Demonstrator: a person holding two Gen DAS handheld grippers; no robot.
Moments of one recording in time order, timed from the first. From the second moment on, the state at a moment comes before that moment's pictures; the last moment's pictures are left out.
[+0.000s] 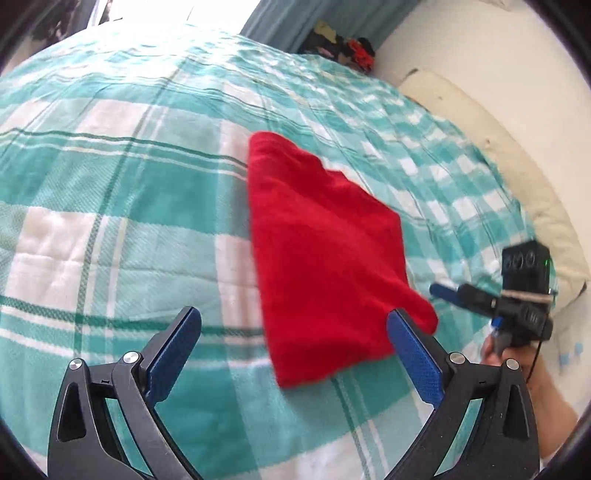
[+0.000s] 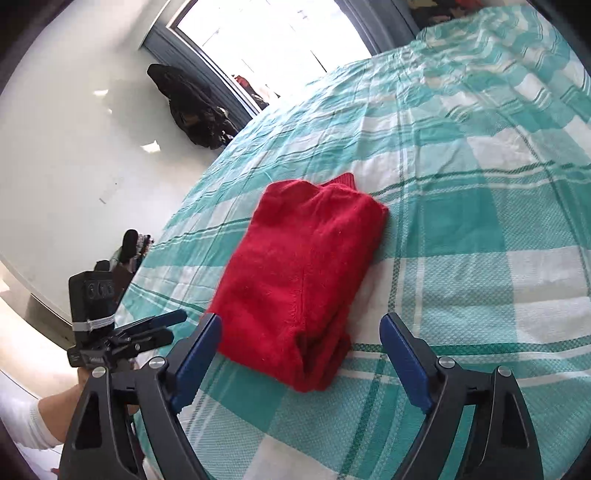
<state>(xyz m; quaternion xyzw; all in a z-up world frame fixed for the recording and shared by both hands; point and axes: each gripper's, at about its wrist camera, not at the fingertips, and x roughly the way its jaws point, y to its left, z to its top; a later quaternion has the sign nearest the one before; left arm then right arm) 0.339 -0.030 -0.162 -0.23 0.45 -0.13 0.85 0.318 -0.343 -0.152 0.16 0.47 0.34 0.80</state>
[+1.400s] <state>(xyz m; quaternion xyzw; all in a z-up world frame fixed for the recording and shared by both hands) 0.211 -0.046 -0.103 -0.10 0.45 -0.07 0.89 0.215 -0.366 -0.159 0.20 0.53 0.21 0.80</state>
